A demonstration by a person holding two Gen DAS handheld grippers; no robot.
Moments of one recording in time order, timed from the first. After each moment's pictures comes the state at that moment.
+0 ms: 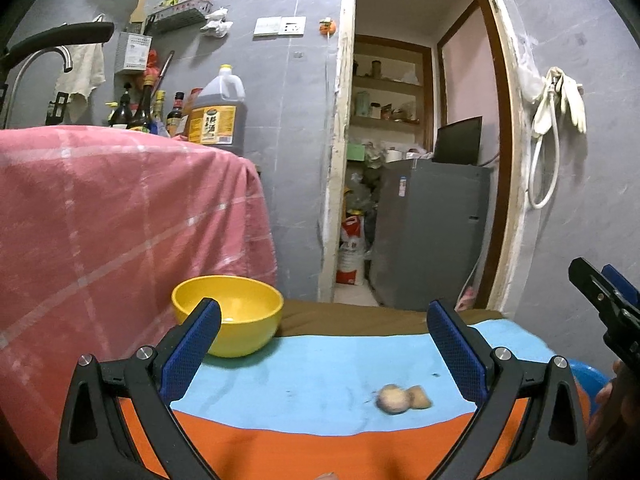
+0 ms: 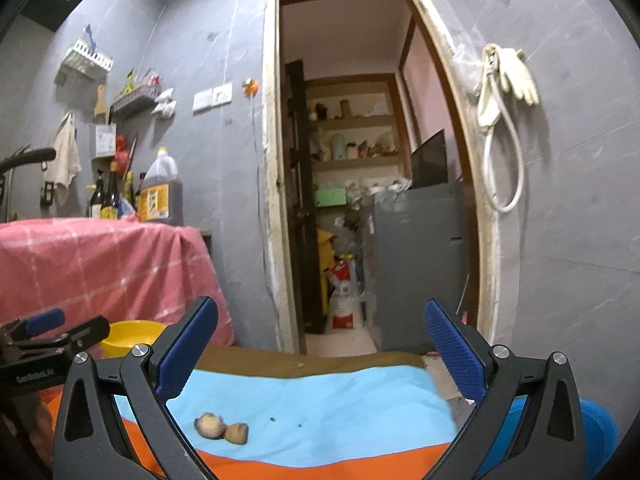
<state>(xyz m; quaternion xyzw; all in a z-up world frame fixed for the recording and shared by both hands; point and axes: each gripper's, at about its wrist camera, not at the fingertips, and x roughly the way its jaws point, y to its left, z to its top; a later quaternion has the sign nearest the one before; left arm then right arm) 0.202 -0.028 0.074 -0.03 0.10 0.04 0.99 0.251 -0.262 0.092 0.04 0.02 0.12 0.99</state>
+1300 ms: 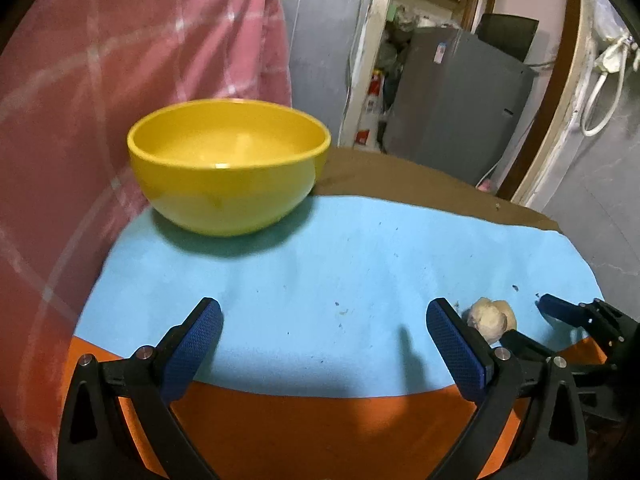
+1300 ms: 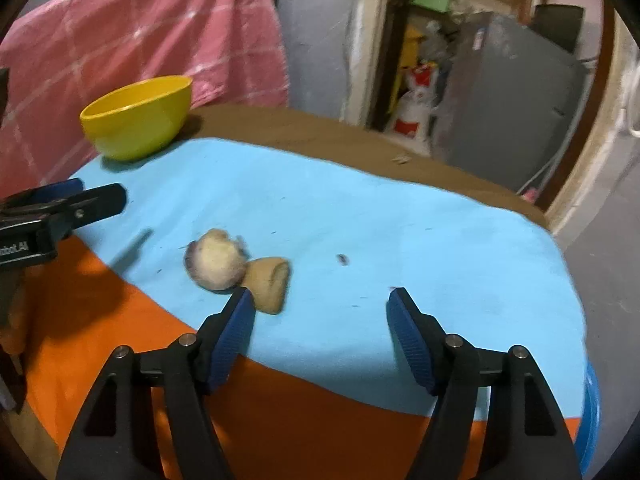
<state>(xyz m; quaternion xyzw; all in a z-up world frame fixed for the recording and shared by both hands) 0.291 0.027 -0.005 -0.10 0.38 0.03 0.92 0.347 -0.174 -0.006 -0.14 0.40 0.23 0.88</state>
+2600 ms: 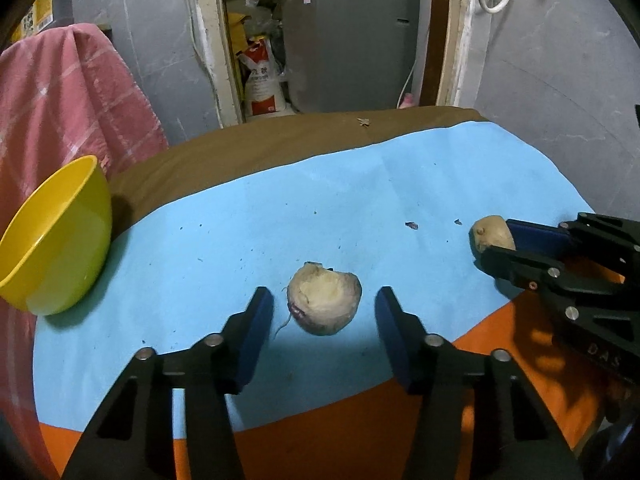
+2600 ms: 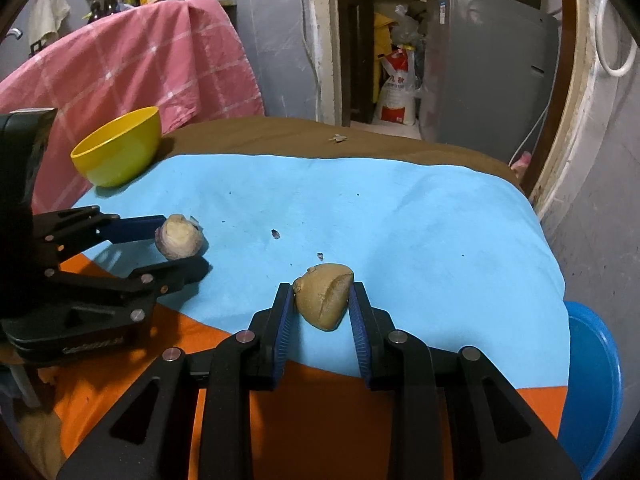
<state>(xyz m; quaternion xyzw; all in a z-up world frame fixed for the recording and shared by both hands) 0.334 -0.085 -0.018 0.07 0.42 -0.11 0.90 0.352 -0.232 0.001 -0.06 0.41 0.22 0.89</state>
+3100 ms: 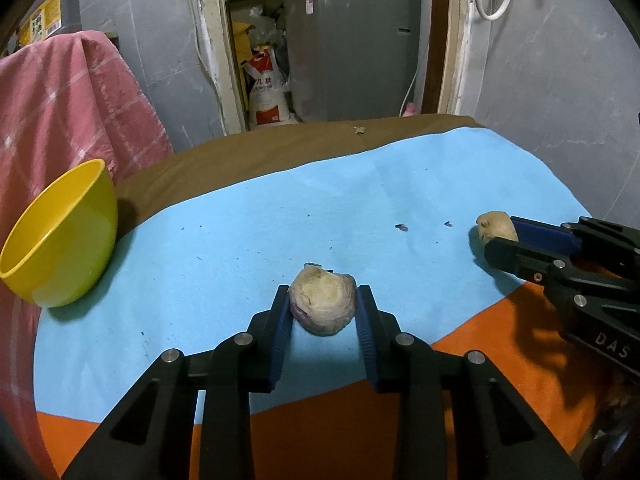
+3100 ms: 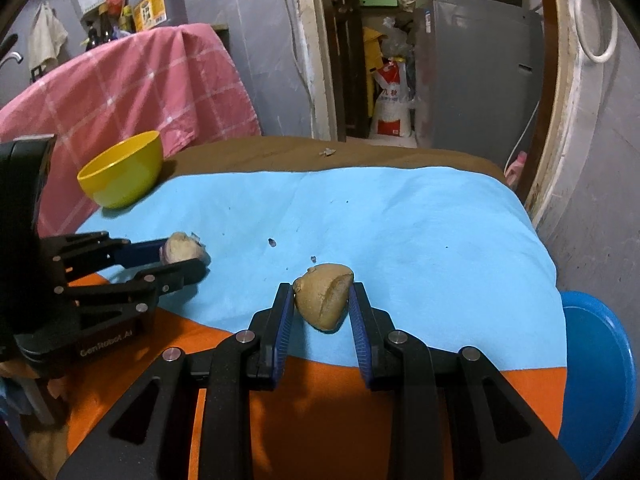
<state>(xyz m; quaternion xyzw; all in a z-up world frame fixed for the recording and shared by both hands) 0.323 -0.088 -0.017 0.07 0.40 -0.11 0.91 0.342 -0.249 0.003 -0.02 0.38 0.22 0.90</state>
